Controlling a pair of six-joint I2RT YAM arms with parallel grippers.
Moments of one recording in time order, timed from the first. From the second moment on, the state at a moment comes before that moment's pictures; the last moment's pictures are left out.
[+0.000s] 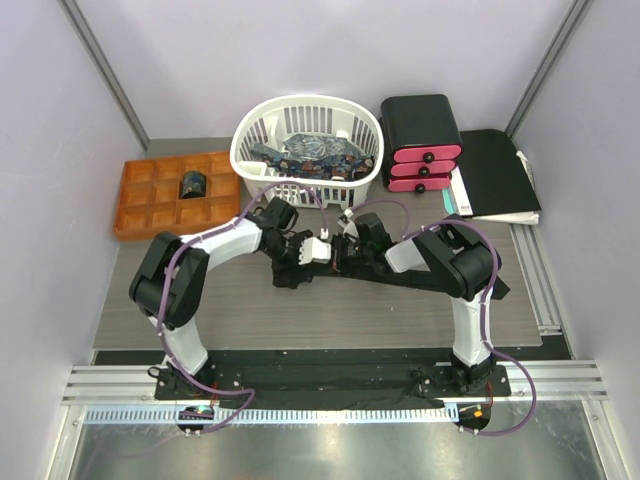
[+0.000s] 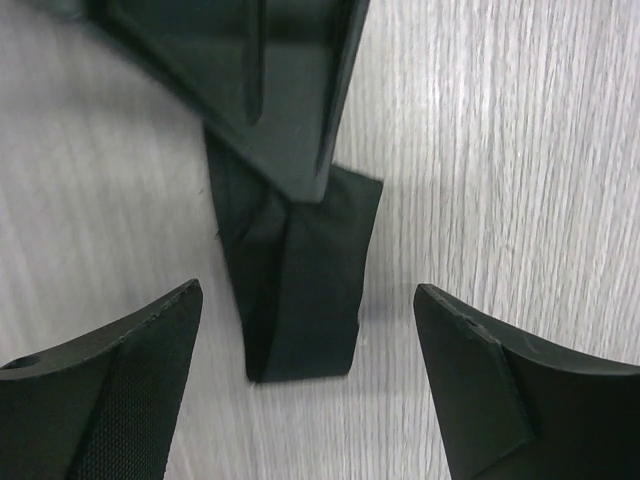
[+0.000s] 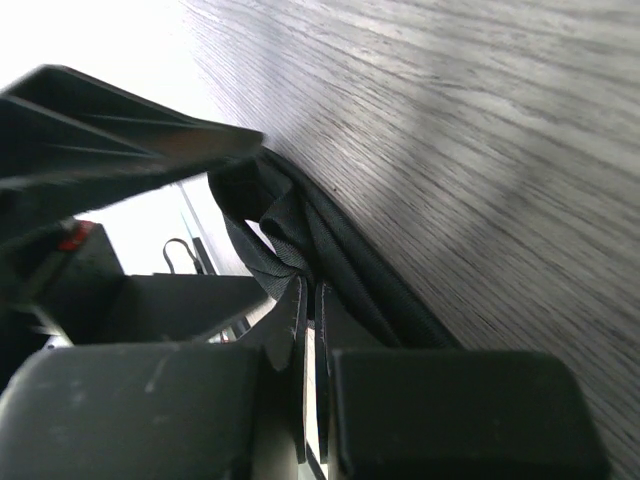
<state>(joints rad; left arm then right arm) -0.52 1.76 1.09 -0.59 0.49 1.02 0.56 2.03 0.88 0.52 -0.71 0.96</state>
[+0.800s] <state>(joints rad) -0.54 1.84 1.17 -0.72 0.51 1.23 0.57 2.01 0.93 0.47 -0.72 1.04</state>
